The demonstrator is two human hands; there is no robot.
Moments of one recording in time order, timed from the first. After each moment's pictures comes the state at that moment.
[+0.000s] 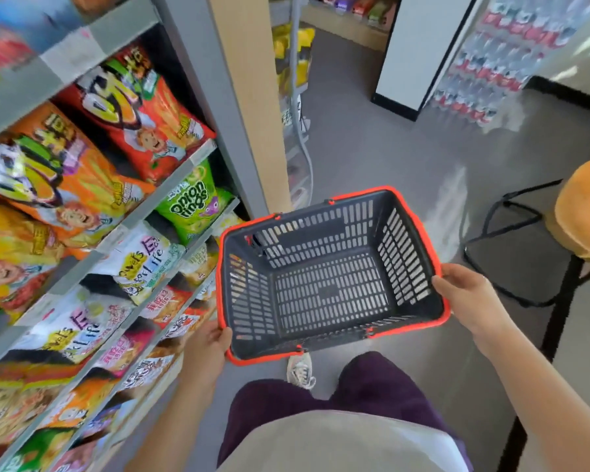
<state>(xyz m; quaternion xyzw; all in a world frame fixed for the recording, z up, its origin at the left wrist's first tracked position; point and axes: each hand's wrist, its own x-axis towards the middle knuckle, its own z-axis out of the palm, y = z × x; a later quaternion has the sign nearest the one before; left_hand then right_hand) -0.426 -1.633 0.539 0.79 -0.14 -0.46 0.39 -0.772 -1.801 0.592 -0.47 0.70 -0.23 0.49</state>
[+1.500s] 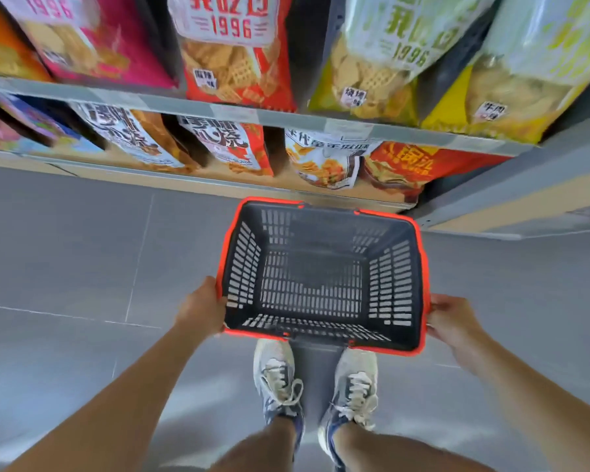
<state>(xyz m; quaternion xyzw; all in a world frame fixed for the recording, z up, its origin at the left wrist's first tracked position) -0.409 -1.576 0.037 0.89 0.13 -0.40 0.15 -0.512 -1.946 0.046 -0.69 0.52 0.23 0.45</state>
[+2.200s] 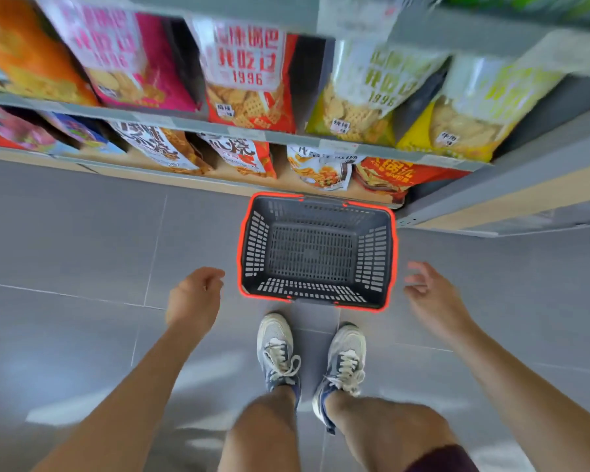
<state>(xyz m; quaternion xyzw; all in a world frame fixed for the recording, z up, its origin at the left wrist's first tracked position) -0.423 -1.578 0.140 0.88 0.23 -0.28 0.29 -0.491 -1.928 0.143 -0.84 0.34 0.23 0.35</state>
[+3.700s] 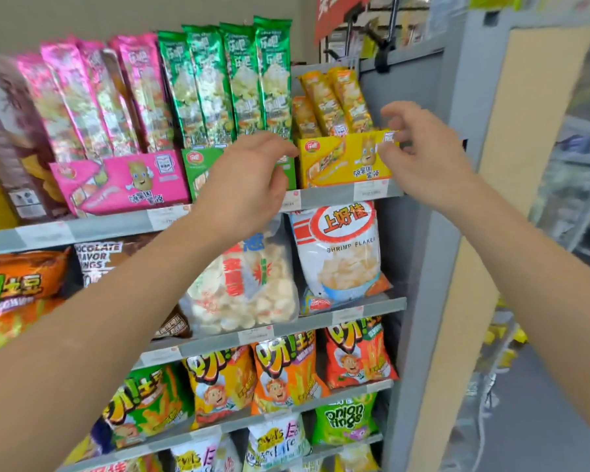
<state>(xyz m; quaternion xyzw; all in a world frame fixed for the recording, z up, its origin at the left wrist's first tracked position) -0.252 -1.752 1.007 0.77 -0.49 0.35 0.22 -0.357 -1.968 1.007 -0.86 0.08 -0.43 0.24</state>
